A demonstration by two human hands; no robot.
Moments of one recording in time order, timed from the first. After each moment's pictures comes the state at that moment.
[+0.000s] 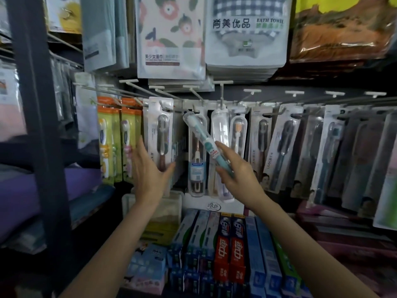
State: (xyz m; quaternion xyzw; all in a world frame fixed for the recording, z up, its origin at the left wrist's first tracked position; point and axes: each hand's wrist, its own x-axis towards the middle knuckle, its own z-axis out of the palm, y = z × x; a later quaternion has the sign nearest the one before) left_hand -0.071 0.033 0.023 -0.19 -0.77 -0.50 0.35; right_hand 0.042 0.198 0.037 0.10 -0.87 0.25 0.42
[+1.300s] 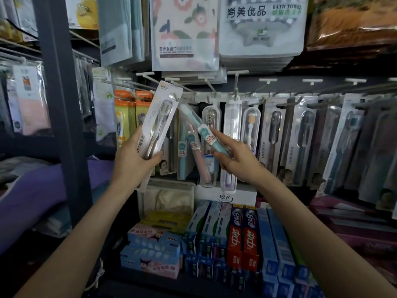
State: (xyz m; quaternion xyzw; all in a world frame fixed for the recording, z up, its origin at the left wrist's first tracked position) left_hand -0.059 -0.042 0.048 -0.31 -0.75 -0.47 0.35; right_hand 0.028 0.176 0.062 0.13 -0.88 0.33 0.31
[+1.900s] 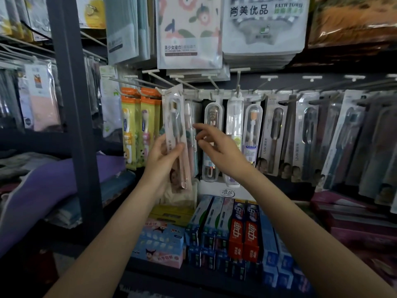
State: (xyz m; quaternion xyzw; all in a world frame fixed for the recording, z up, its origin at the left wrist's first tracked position) left_hand -0.035 -0.003 0.035 -0.29 -0.57 -0.77 0.06; right_hand 0.025 0.134 0.066 0.17 -0.86 0.31 0.36
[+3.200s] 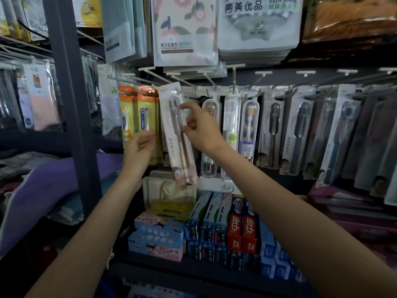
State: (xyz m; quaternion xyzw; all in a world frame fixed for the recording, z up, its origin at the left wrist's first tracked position) left_hand -0.064 -0.034 0.038 -0.23 -0.65 -0.70 0.19; right_hand 0.003 0.103 0.097 0.10 -0.86 0.31 0.39
